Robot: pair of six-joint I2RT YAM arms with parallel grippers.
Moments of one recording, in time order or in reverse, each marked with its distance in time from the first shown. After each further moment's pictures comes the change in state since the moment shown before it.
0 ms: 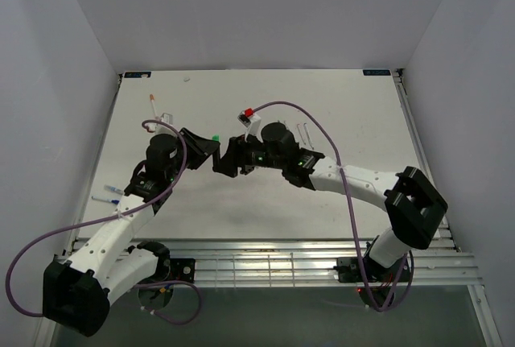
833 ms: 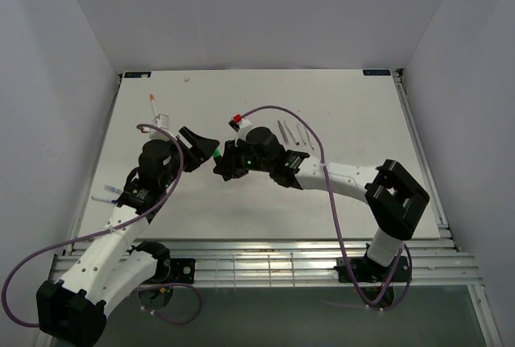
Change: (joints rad) left arm -0.010 -0.116 -0.006 -0.068 -0.040 0.100; right arm 0.041 0.138 0.090 -0.067 0.131 -0.028
